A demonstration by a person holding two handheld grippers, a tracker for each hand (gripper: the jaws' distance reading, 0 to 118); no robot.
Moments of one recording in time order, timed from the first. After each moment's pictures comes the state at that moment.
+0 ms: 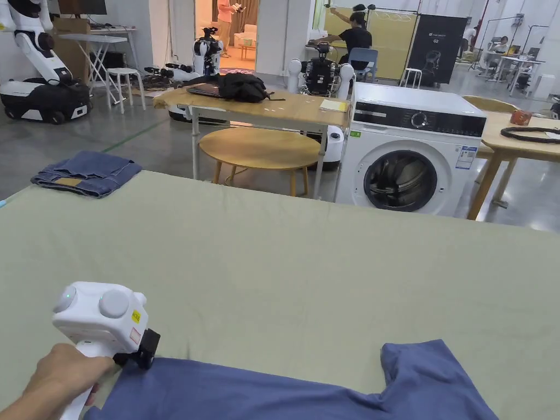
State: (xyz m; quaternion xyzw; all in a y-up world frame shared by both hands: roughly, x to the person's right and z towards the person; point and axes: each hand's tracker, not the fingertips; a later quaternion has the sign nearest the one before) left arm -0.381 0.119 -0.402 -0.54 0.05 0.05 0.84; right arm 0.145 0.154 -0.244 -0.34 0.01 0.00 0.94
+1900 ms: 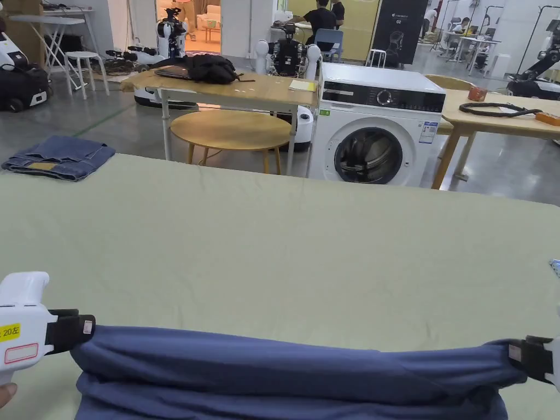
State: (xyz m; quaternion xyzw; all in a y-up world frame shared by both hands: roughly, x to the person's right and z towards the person) left arm -0.402 0.210 -0.191 -0.35 -0.05 0.11 0.93; right arm 0.252 0.254 -0.241 -0.37 0.04 -0.03 0.93
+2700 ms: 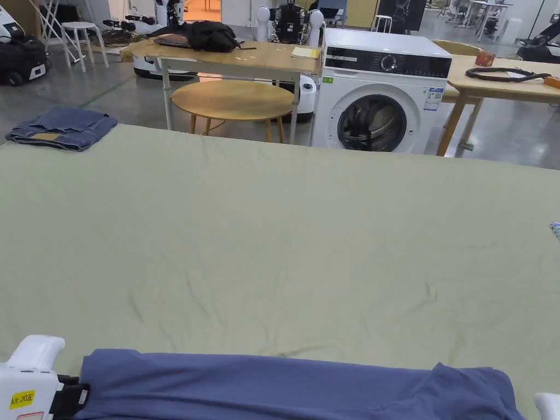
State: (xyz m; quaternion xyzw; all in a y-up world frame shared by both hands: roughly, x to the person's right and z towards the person) left arm -0.387 0.121 -0.140 -0.48 -0.04 0.05 0.87; right arm 0.246 0.140 -0.177 -0.53 0.00 0.01 0.85
